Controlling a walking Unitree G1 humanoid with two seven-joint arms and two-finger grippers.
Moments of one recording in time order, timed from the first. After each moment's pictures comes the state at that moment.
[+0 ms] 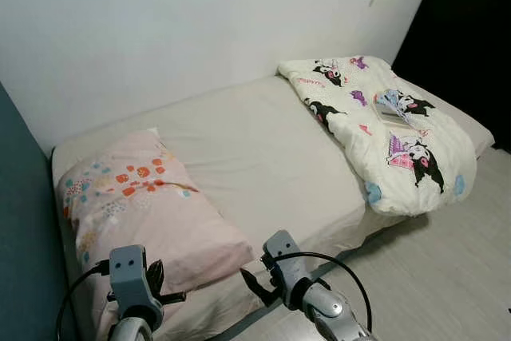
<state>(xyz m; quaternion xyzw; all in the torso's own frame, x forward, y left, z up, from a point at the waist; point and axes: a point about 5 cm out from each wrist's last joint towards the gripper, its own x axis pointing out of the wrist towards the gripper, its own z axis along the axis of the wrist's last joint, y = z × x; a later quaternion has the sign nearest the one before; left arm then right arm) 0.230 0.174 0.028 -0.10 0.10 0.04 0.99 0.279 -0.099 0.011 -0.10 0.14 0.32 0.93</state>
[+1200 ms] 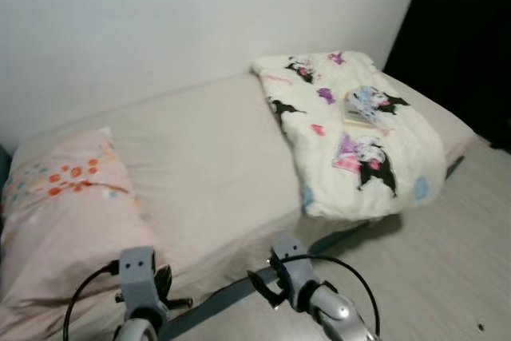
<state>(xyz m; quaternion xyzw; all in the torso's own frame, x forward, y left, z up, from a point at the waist) 0.233 0.169 0.032 -0.10 0.12 0.01 0.99 0.277 -0.109 0.009 -0.10 0.14 0.30 0.94</state>
